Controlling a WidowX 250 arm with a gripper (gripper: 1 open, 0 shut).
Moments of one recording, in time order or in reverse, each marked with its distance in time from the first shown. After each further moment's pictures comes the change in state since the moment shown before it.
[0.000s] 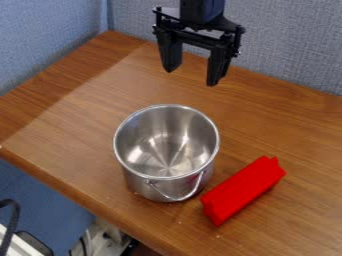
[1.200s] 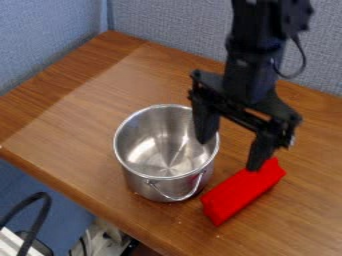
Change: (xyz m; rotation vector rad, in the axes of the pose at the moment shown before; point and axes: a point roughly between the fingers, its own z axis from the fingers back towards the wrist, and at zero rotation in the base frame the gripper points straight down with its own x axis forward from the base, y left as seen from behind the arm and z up) arm -0.069 -0.082 -0.026 0.028 -0.009 -0.166
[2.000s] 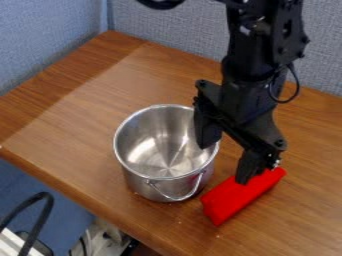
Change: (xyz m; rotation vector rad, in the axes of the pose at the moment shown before) arm 0.001 0.006 -0.015 0.046 -0.051 -0.183
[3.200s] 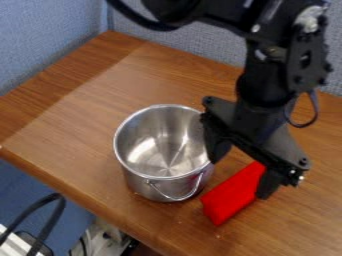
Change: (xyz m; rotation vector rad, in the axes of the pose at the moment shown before) arm 0.001 -0.023 0.000 0.042 -0.083 0.129
